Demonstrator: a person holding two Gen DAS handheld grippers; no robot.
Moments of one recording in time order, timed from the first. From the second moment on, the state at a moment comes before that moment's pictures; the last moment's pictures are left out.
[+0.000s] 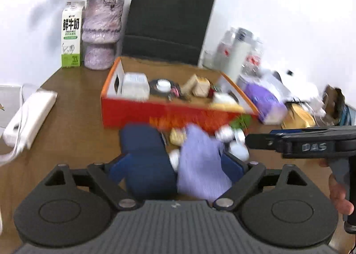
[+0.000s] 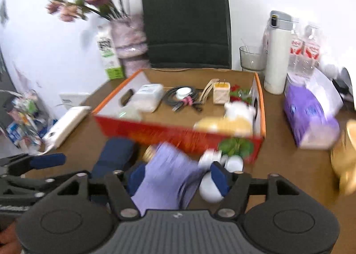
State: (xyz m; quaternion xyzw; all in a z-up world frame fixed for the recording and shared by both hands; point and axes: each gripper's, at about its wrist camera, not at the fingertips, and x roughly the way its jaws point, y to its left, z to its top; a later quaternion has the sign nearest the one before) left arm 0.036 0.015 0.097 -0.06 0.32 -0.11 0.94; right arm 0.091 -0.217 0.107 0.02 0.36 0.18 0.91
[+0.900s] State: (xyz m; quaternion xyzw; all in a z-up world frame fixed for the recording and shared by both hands) left arm -0.094 0.006 0.017 -0.02 0.30 -0.04 0.95; right arm -0.086 -0.200 0.024 0.02 0.29 0.13 0.95
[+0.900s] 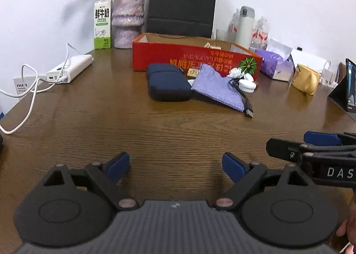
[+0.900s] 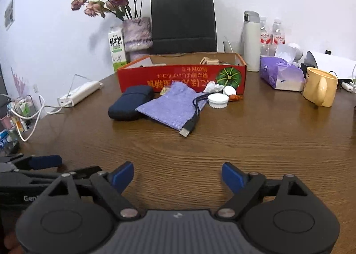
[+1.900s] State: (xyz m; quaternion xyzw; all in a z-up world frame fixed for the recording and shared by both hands) left arm 0.138 0.023 0.021 -0.04 0.34 -0.03 0.94; right arm 0.116 -0.224 0.023 -0.01 0.34 0.09 0.94
